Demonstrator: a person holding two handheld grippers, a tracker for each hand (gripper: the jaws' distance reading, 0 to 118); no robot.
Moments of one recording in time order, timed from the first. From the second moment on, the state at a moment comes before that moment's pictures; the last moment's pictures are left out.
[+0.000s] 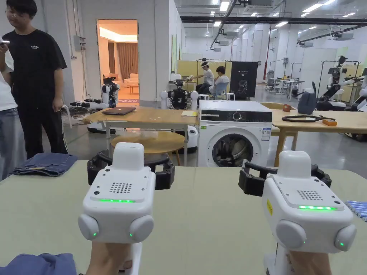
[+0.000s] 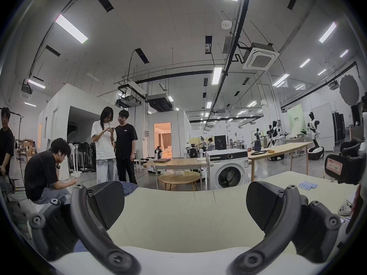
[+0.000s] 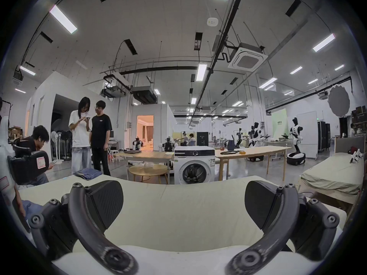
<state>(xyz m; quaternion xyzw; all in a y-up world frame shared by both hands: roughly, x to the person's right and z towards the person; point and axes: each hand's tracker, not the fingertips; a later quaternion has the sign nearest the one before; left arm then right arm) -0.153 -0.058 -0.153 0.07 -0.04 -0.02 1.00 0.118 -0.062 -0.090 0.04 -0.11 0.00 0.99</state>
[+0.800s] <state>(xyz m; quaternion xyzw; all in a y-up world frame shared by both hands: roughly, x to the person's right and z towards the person) -0.152 -0.054 -0.144 0.08 -0.04 -0.04 1.00 0.112 -0.063 -0.087 0.03 -0.11 0.02 0.99</state>
